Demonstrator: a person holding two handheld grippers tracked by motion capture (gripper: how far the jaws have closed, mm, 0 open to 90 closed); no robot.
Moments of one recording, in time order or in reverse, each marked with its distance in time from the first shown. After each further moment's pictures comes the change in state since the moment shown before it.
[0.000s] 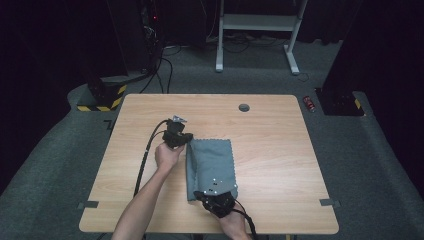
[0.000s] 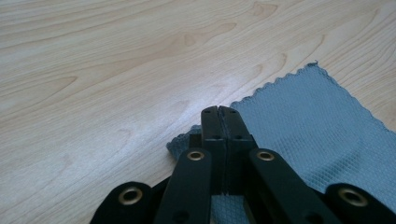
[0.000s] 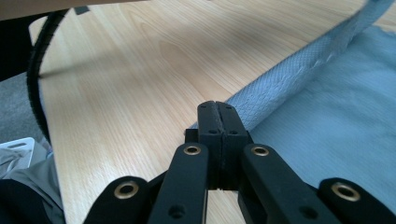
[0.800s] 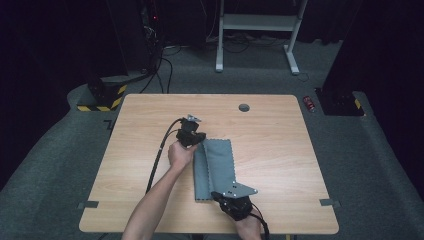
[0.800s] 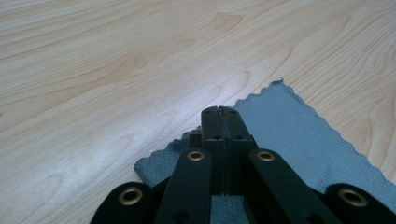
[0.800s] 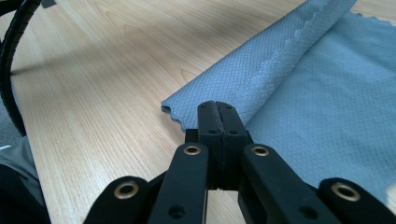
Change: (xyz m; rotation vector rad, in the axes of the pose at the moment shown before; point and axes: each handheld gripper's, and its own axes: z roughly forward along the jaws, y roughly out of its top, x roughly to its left) left arm -0.032 0.017 0.025 0.002 -0.039 0.031; right arm -0.019 -0.029 -0.033 -0.010 -0.080 0.054
